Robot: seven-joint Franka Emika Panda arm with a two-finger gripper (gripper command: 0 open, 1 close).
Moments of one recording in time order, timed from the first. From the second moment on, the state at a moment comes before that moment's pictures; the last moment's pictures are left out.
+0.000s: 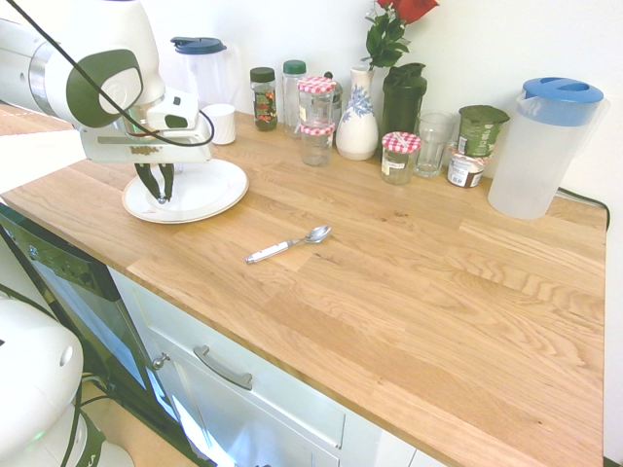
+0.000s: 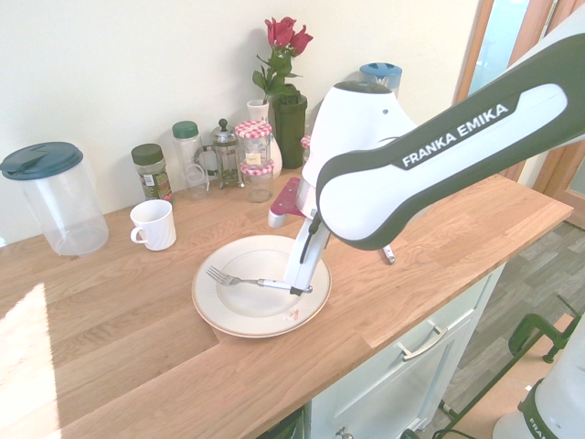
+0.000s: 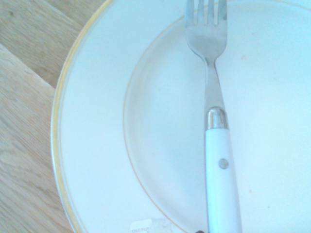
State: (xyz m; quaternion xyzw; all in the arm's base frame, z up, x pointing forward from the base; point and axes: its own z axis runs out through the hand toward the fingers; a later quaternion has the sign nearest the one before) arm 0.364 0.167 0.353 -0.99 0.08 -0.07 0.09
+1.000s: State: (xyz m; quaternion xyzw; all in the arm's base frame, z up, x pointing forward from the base) arm 0.372 0.159 0.338 -0.99 0.09 -0.07 0.08
